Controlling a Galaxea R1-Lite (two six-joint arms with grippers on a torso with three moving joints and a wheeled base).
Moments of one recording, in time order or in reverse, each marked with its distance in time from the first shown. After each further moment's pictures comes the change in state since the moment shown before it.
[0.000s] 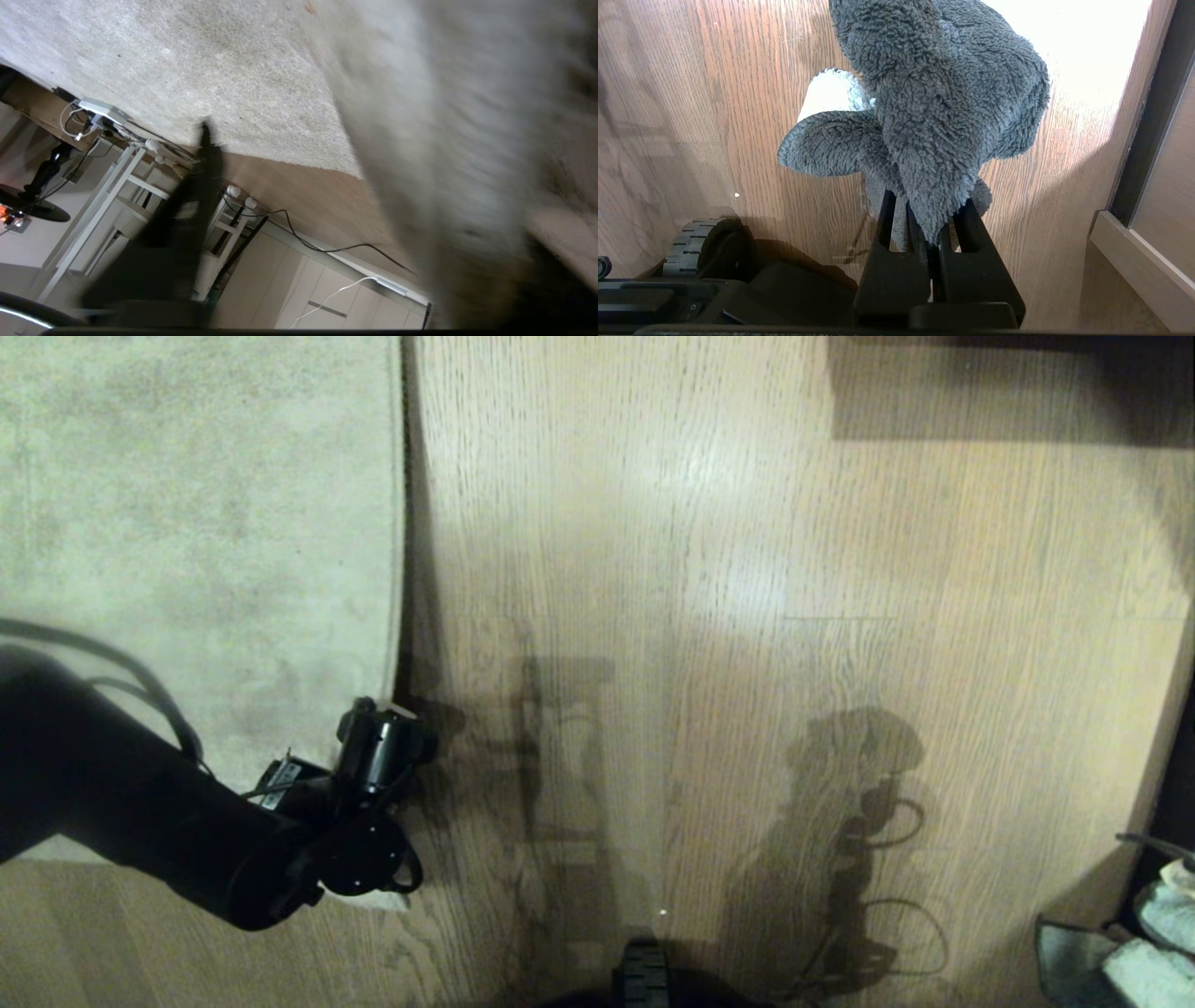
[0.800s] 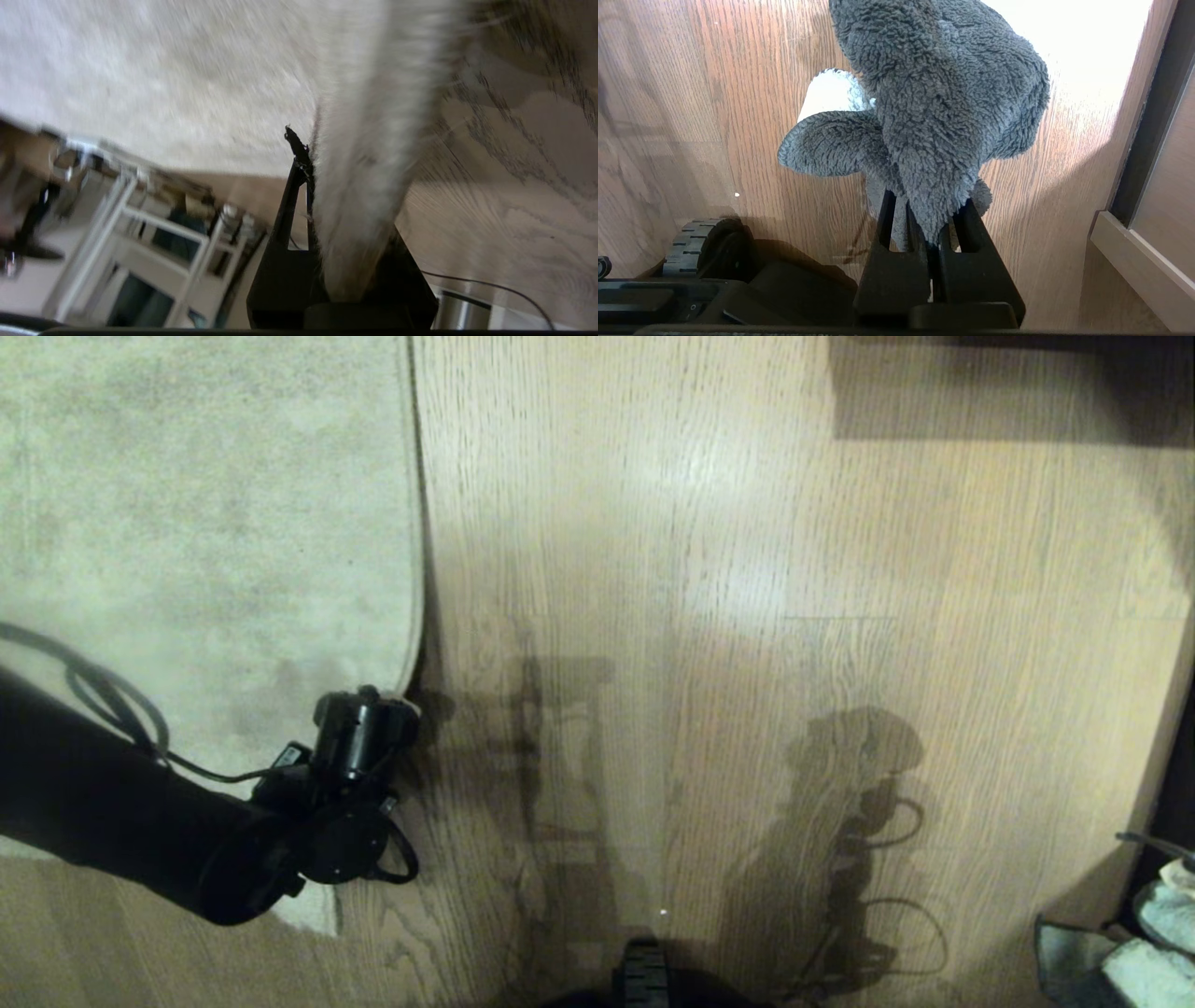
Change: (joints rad) left arm 0.005 -0.068 -0.016 -0.007 -0.128 0.133; right arm 0.000 0.000 0.000 0.000 0.000 -0.001
